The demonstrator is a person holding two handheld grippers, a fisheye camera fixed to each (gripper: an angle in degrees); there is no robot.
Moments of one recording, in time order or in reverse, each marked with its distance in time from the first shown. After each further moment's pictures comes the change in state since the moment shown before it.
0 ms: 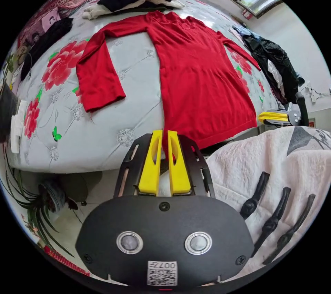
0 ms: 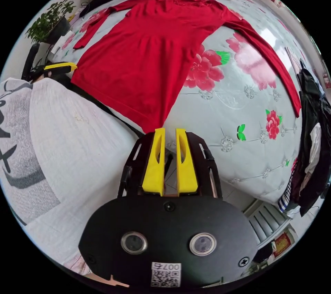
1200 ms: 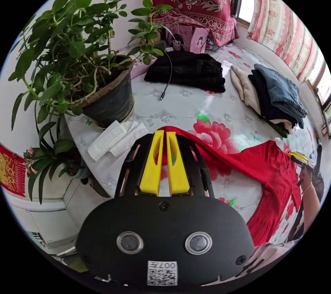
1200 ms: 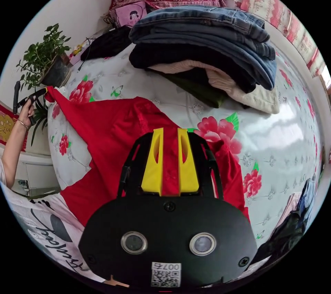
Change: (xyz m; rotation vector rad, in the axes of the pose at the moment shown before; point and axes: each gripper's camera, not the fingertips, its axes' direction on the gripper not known) left arm -0.250 -0.035 -0.141 0.351 -0.423 -0.650; right arm -0.022 -0.426 0.031 0.216 -0.016 -0.319
